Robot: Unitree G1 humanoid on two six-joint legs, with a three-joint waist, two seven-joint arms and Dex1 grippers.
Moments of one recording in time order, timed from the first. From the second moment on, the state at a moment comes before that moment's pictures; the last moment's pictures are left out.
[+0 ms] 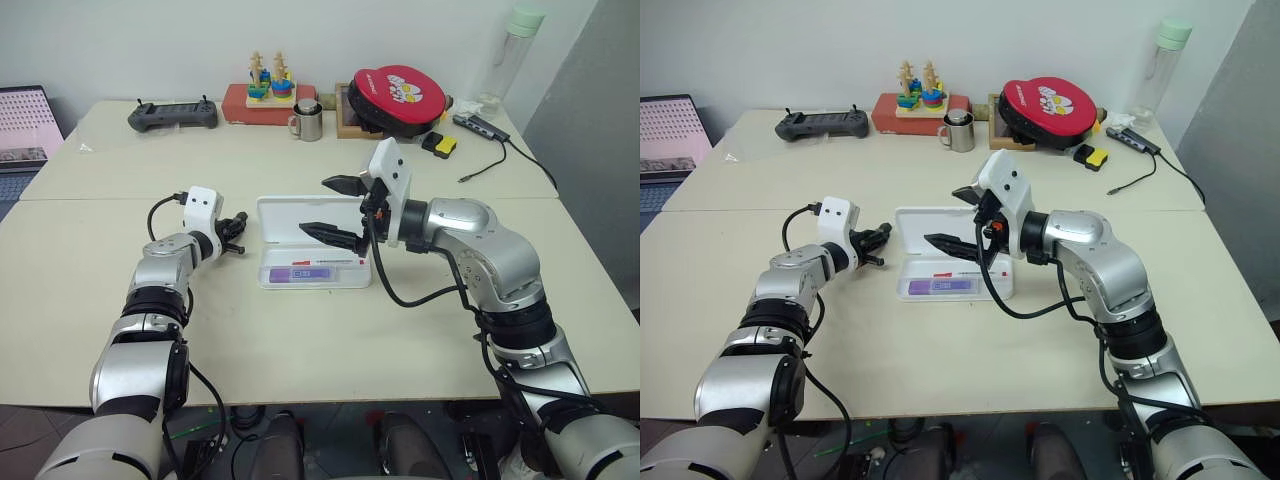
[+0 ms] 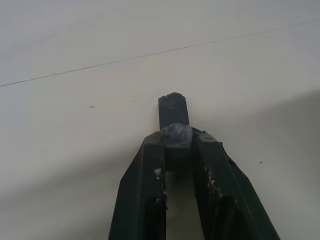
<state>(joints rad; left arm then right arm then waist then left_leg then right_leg) -0.84 0.51 0.14 0.95 -0.14 0.23 -0.55 -0.79 -0.30 0.20 -0.17 0.34 0.69 0.76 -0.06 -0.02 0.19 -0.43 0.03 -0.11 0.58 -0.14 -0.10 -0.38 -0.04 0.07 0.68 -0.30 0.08</state>
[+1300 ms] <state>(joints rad) -0.72 0.41 -0.34 0.44 -0.16 0.19 -1.10 -0.41 -0.61 0.05 -0.54 0.50 0.84 0.69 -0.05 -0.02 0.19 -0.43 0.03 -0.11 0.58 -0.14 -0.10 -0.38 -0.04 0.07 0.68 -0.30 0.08</state>
